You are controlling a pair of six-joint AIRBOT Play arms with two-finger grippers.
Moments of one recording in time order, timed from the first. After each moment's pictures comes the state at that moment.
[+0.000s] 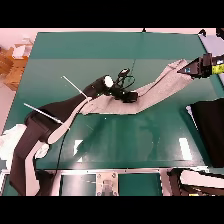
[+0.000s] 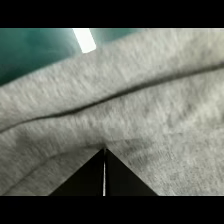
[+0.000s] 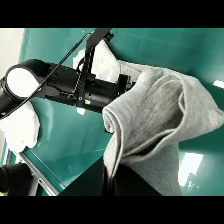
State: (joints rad) left arm -0.63 -2.06 1.80 0.75 -0.85 -1.41; right arm -0.40 -1.40 1.56 -0.63 1.70 1.20
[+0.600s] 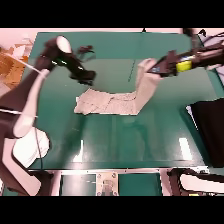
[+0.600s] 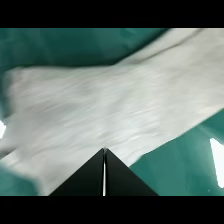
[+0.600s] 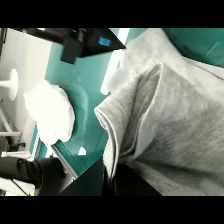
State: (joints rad) left arm -0.24 -1.85 1.95 1.21 -1.50 -1.46; right arm -0.01 -1.40 1.51 -0.60 1.48 1.35
